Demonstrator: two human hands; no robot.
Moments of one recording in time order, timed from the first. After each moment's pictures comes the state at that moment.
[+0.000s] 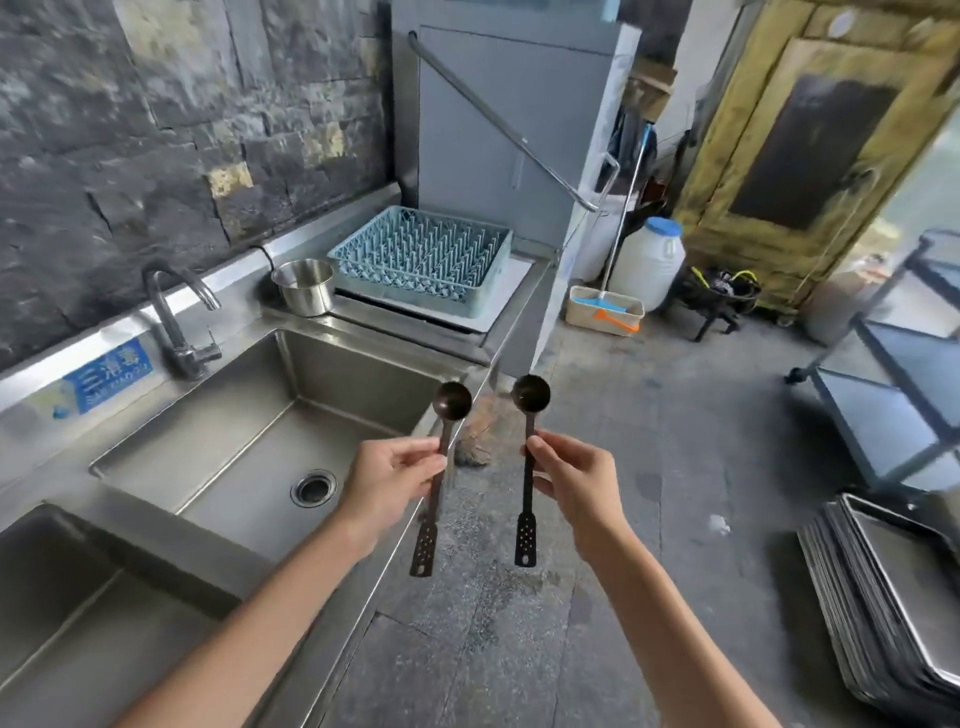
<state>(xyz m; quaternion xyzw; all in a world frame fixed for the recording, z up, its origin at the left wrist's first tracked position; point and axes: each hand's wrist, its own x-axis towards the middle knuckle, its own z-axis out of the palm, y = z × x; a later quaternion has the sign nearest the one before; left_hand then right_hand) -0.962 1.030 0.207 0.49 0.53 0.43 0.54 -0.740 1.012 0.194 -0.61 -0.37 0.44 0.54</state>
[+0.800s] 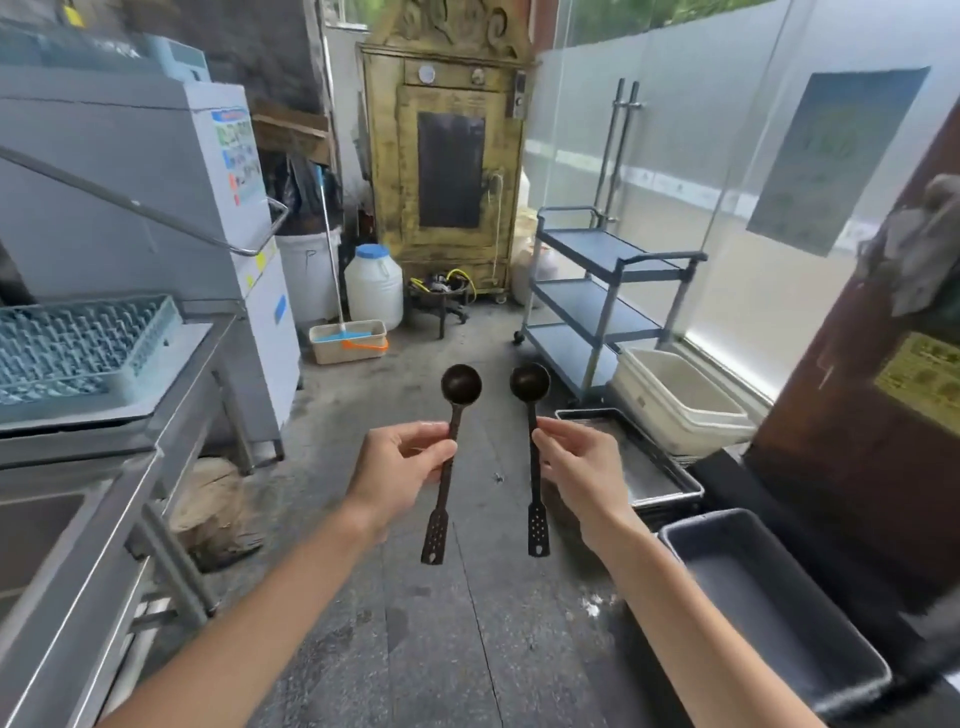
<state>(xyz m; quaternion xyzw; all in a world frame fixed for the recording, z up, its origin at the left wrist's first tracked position) -0.561 0.860 0.266 0.64 0.30 0.32 0.63 -0.399 0.724 0.259 -0.71 -0.25 0.17 0.63</state>
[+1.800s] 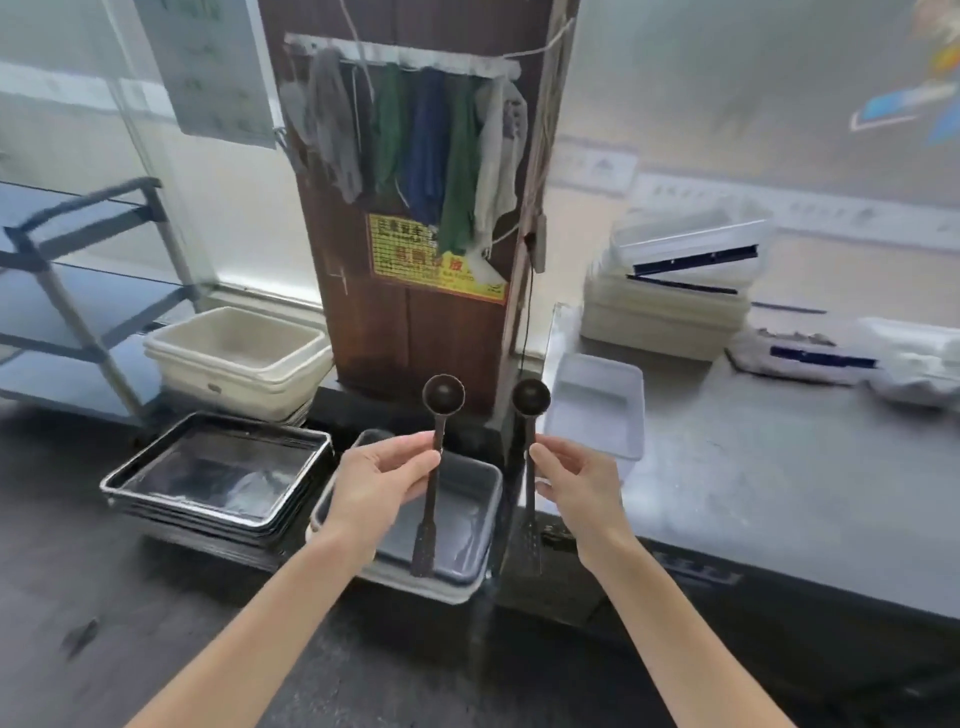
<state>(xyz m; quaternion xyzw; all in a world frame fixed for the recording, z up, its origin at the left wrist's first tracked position) -0.089 0.552 0.201 0.67 0.00 -0.10 0.73 -0.134 0.331 0.196 -0.72 0.20 -0.12 0.66</state>
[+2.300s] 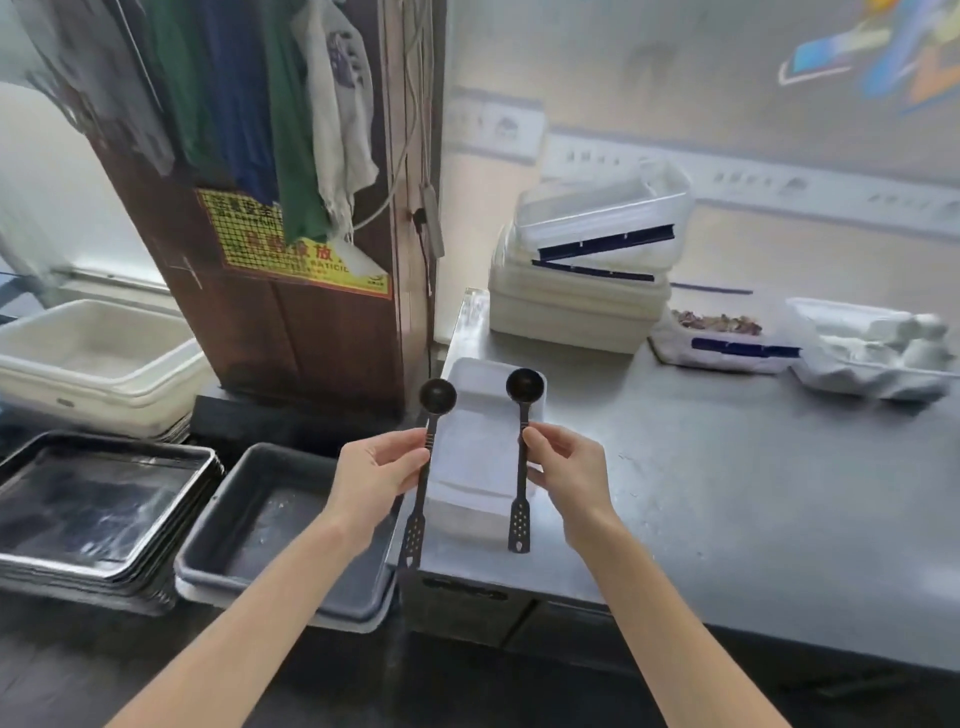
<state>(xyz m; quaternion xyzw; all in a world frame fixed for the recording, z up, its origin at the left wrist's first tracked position) 0.026 0.305 0.145 0.69 -0.02 -0.18 0.70 -0.051 0.093 0.169 -0.67 0.28 -0.11 0.68</state>
